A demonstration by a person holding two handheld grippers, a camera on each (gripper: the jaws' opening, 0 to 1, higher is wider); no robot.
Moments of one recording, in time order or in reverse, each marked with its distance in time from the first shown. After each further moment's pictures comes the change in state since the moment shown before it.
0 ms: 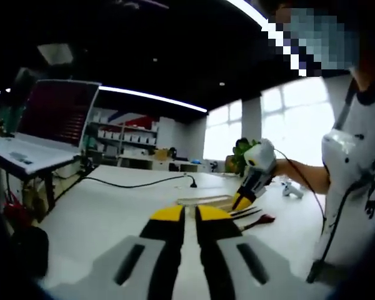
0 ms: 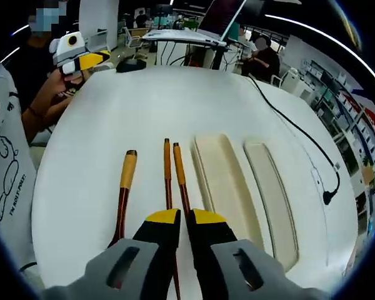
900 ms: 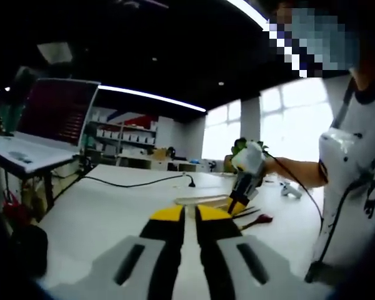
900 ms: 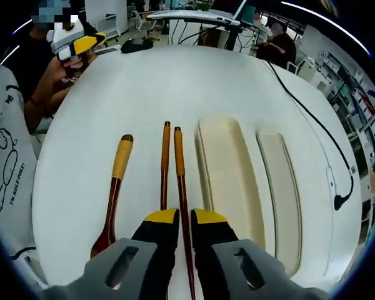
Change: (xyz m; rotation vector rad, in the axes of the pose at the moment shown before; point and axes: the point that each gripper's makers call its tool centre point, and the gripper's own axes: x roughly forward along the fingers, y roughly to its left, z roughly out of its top) left arm -0.004 0.000 0.003 -0.005 -0.003 -0.010; right arm 0.014 0.000 -0.005 -0.036 0.110 0.103
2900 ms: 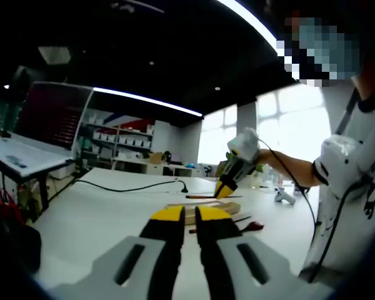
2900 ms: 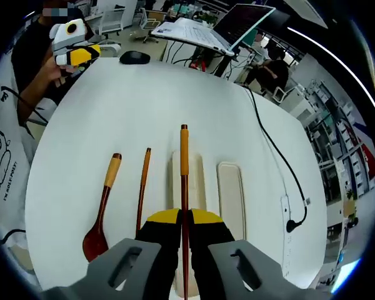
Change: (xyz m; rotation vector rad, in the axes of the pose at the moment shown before) left arm 0.002 -0.026 0.008 -0.009 -0.021 -0.022; right arm -0.056 -0.033 0.035 -0.158 -0.044 -0.199
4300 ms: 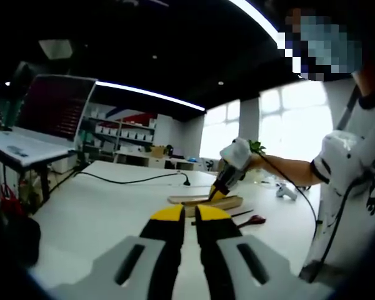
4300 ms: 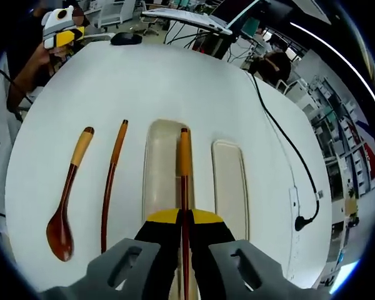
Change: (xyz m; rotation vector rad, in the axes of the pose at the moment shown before) left arm 0.001 0.008 -0.014 -0.014 0.038 0.011; right arm 0.047 -0.016 -0.035 0.002 0.051 0.022
